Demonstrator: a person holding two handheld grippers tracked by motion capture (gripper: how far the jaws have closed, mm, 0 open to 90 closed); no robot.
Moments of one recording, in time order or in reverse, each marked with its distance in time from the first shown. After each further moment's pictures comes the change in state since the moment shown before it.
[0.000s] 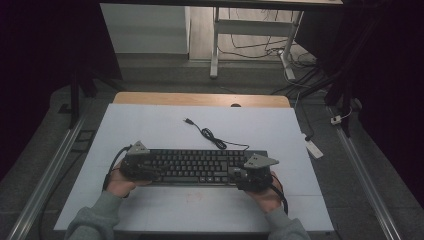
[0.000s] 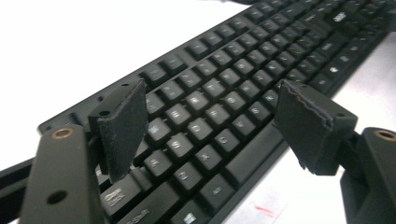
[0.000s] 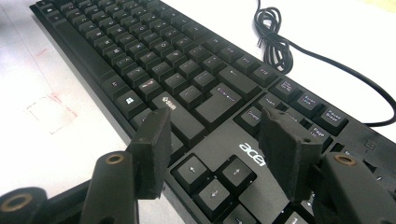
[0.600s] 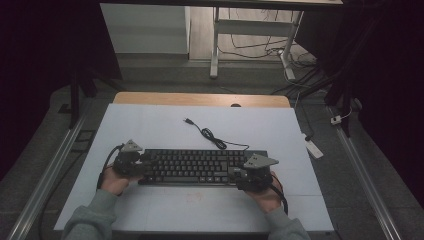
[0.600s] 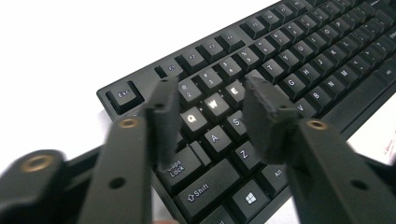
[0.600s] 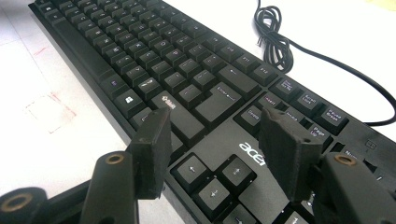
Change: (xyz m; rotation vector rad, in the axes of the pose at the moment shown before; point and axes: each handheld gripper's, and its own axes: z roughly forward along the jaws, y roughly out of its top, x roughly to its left) left arm 0.024 -0.011 0.001 0.035 0.067 -0.042; right arm 0.000 0.000 0.000 0.010 -0.003 -0.003
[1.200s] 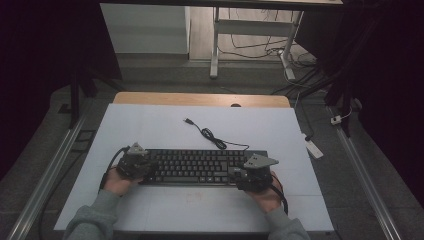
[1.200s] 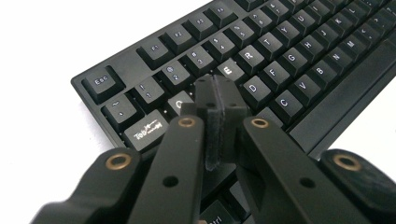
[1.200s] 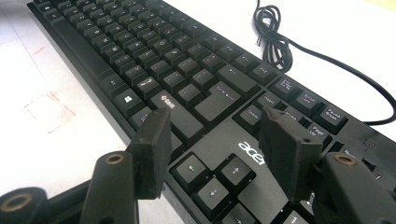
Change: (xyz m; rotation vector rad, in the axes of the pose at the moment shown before) left arm -0.003 -0.003 0.012 0.072 -0.024 0.048; right arm 0.000 0.000 0.000 -0.001 -0.003 0.001
